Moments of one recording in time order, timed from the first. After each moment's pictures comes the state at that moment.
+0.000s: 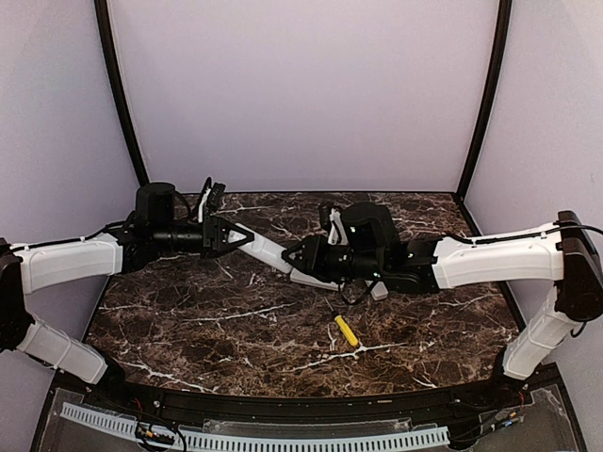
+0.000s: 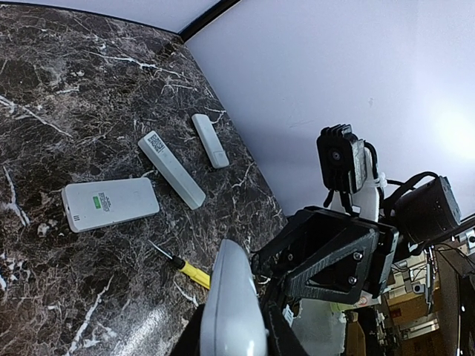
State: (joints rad) left arm -0.48 1.33 0.80 0.17 0.78 -0.70; right arm 1.05 1.59 1.06 0.14 -0.01 0.97
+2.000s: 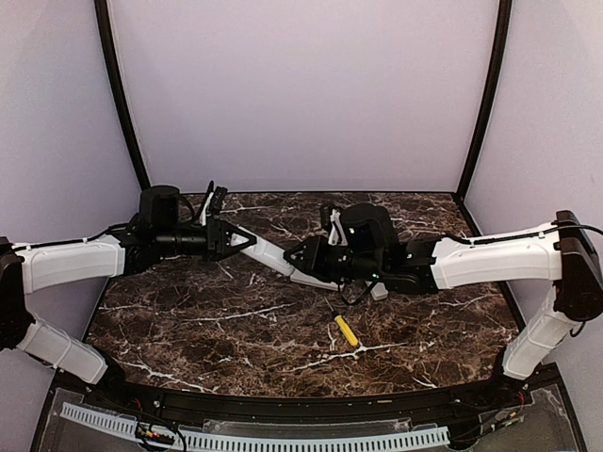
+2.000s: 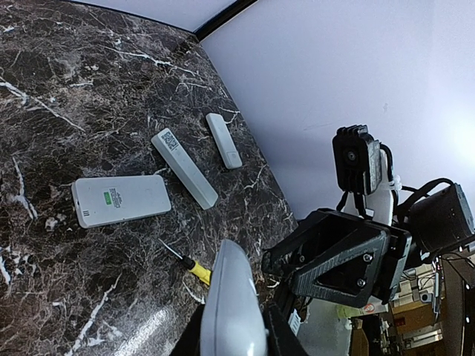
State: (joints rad) left arm -0.50 1.34 0.79 0.16 0.71 -0.71; right arm 1.05 1.60 1.05 0.14 0.02 0.98
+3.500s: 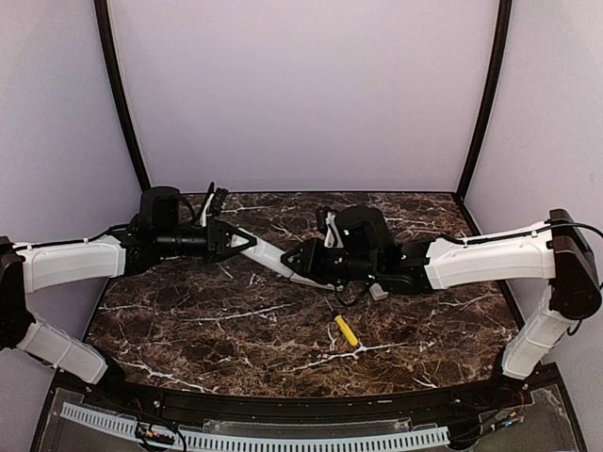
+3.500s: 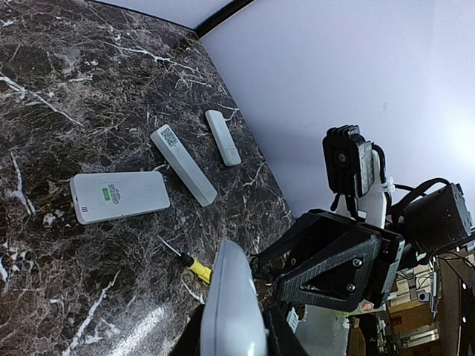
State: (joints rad) left arm -0.50 1.34 0.79 0.16 0.72 -0.72; right arm 1.05 1.63 1.07 0.14 0.00 0.97
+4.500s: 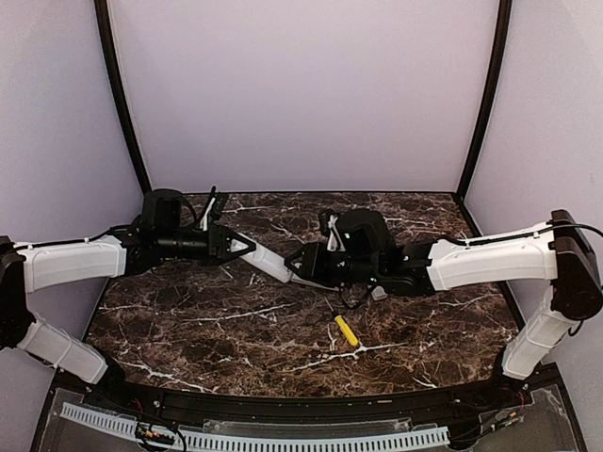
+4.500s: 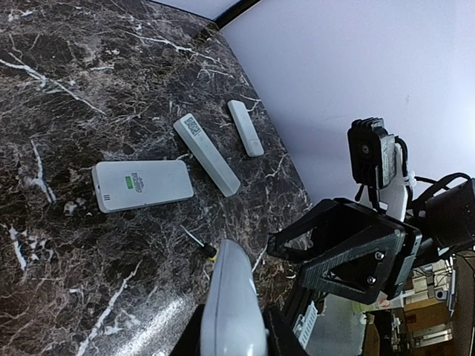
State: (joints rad) left arm -0.50 1.35 0.79 0.12 0.70 -0.67; right arm 1.05 1.62 1.05 0.11 0.03 0.93
